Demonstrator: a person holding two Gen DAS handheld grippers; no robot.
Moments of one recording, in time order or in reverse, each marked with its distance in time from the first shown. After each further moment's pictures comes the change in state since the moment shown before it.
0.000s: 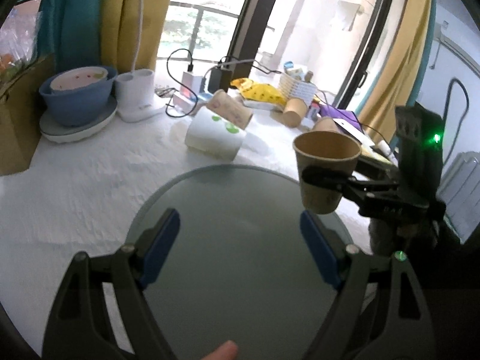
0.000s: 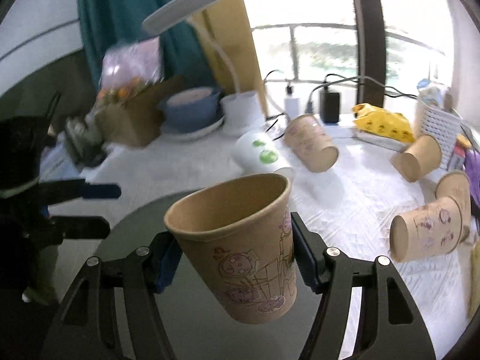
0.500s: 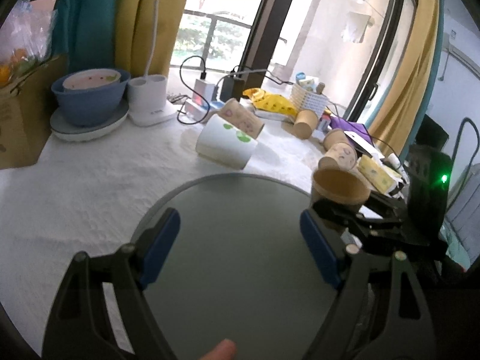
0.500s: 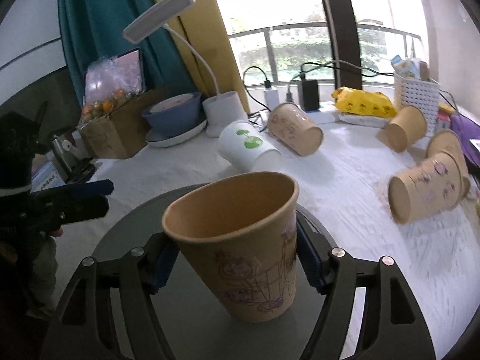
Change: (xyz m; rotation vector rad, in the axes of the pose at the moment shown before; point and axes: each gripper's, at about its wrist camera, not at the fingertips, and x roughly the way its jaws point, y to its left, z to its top) left arm 0.001 0.001 -0.005 -0.030 -0.061 0.048; right arm -0.005 0.001 -0.035 0.084 -0.008 -0.075
